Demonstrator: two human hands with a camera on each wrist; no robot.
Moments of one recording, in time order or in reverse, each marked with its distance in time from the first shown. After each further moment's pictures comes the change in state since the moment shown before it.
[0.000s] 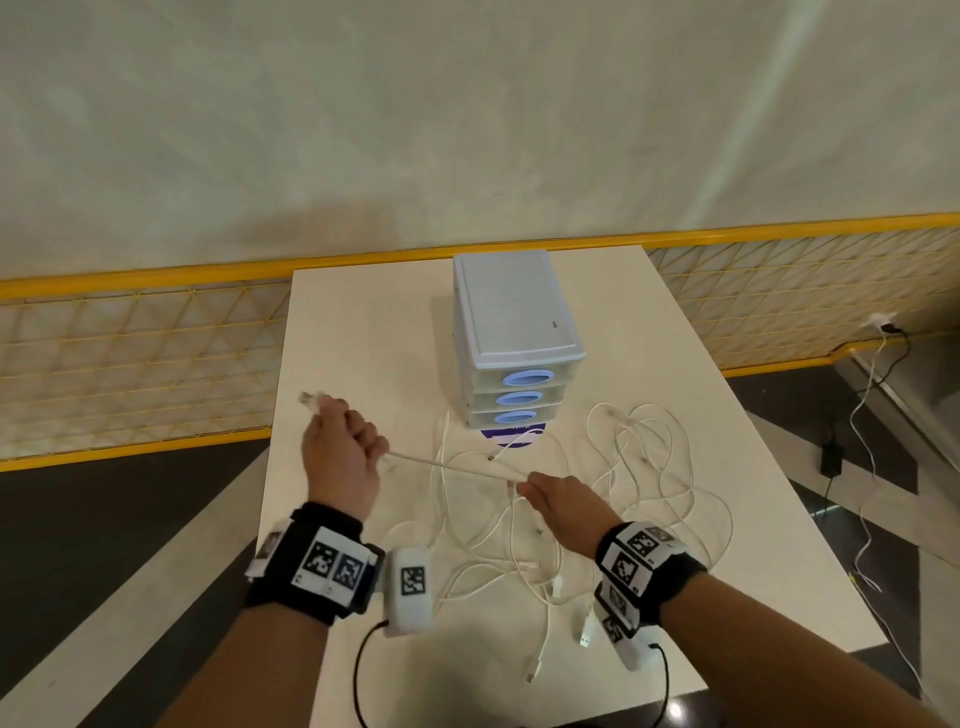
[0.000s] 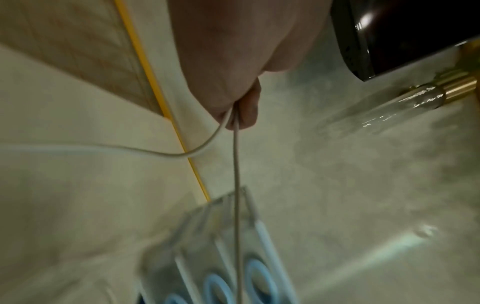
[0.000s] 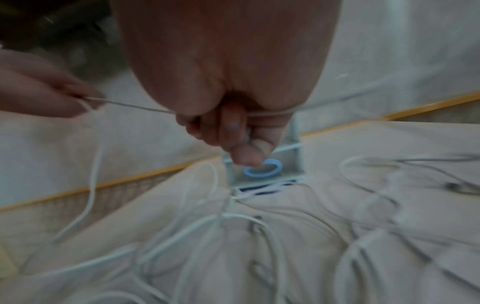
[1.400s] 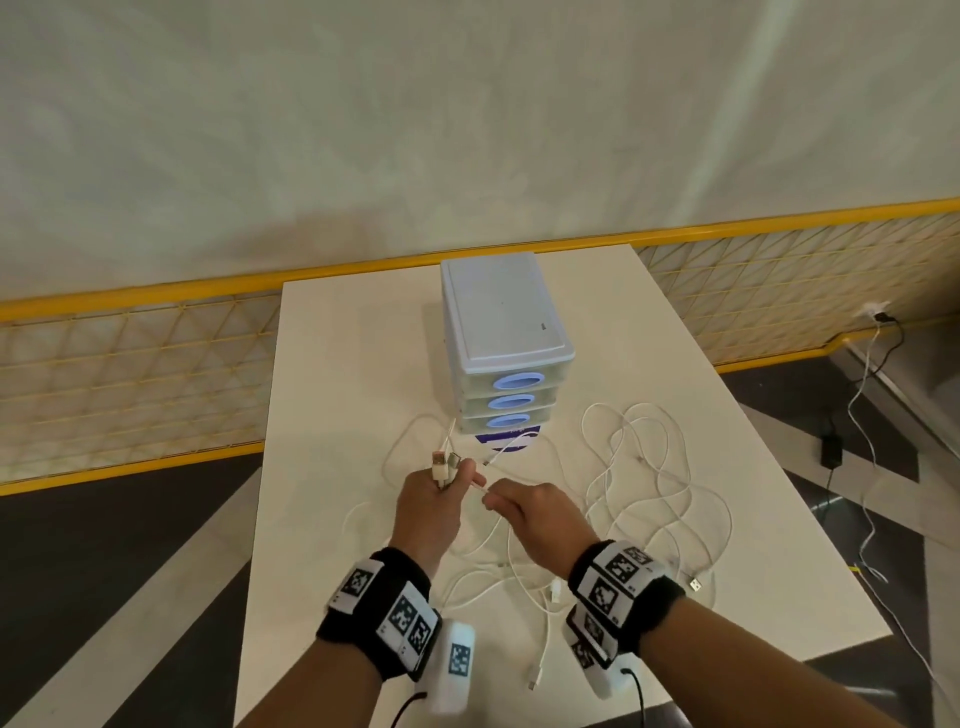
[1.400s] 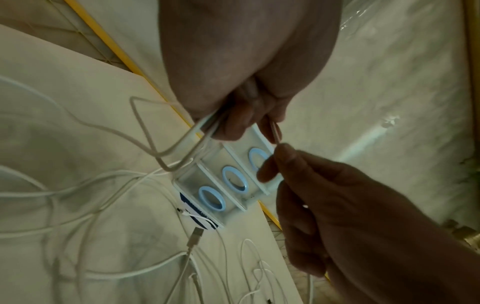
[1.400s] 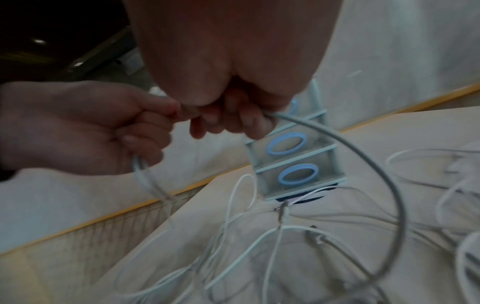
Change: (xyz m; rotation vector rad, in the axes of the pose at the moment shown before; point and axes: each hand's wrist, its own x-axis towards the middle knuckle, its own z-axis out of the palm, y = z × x) left_hand -0.044 -0.077 0.012 0.754 -0.295 0.036; right_hand -0.006 -0.020 0.014 0.084 0.147 -0.177
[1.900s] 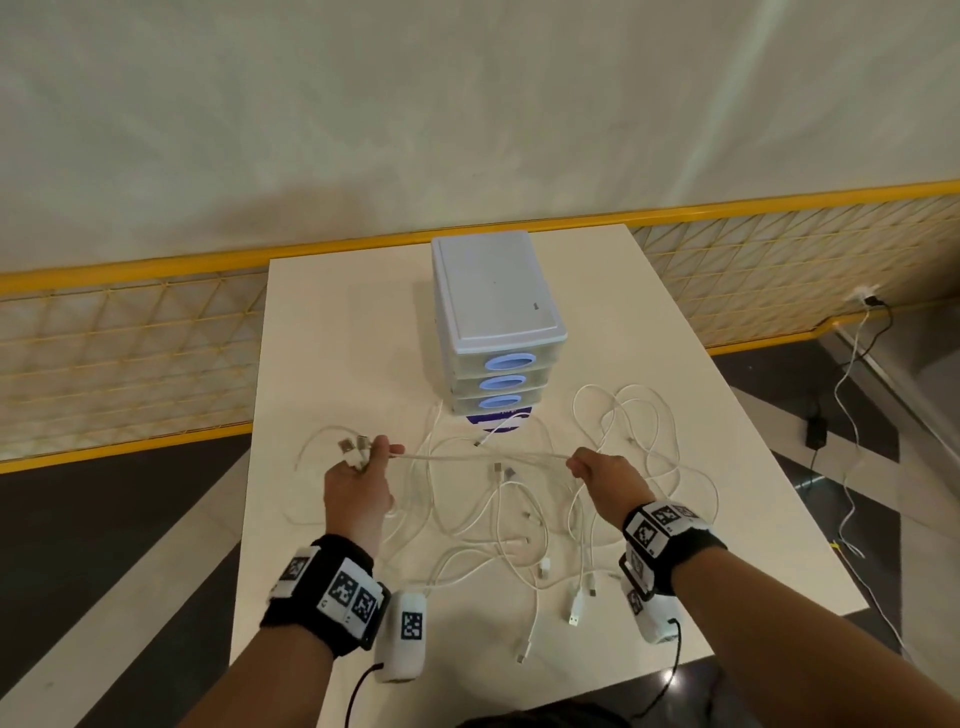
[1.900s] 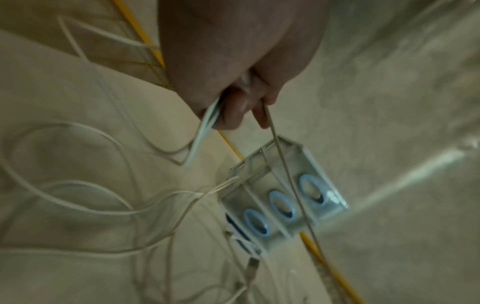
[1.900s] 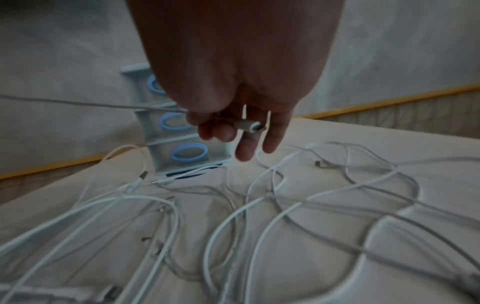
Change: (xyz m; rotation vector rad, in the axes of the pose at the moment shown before) left_hand 0.025 -0.029 -0.044 -0.192 0.258 -0.130; right_hand -0.003 0.100 -0.030 -0.150 0.003 0.371
